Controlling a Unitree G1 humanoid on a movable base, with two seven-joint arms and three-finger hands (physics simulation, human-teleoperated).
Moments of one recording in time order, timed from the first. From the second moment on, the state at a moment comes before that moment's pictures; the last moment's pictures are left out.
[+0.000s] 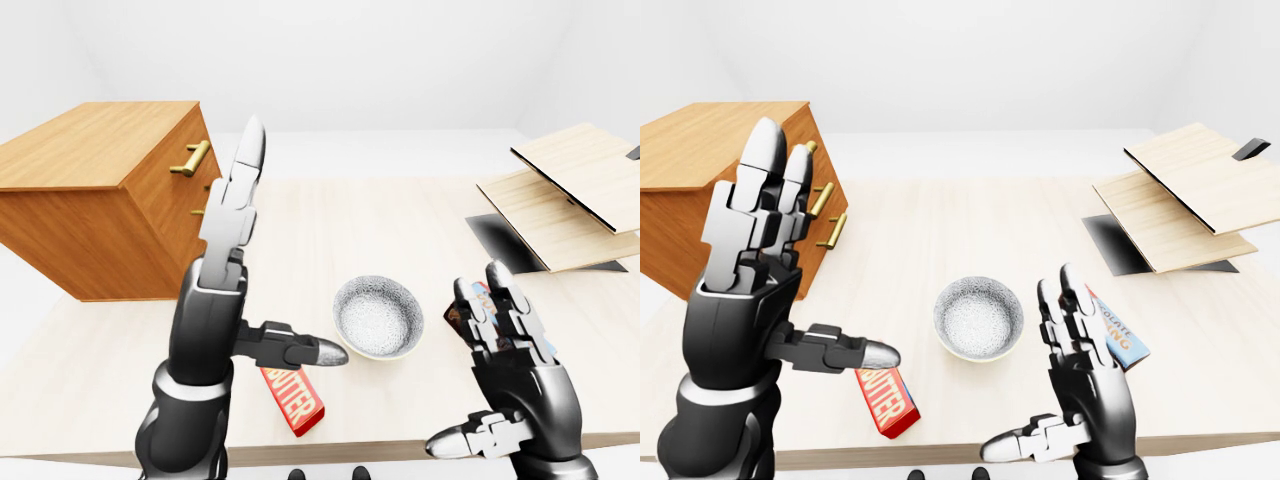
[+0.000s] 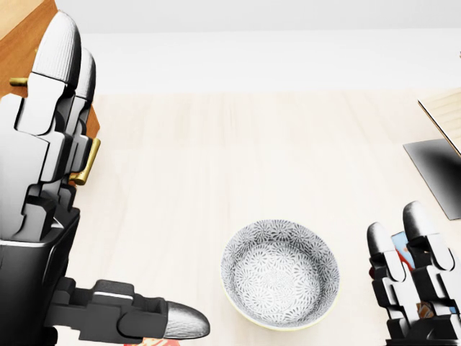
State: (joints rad) left arm -0.01 0.04 -0.18 -0.92 0.36 0.09 -0.18; right arm 0.63 0.07 -0.10 -0.77 0.30 -0.09 0.42
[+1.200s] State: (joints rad) left arm 0.14 -0.01 -0.53 -0.90 1.00 0.09 -0.24; right arm 0.58 0.33 -0.43 -0.86 0.43 -0.09 0.66
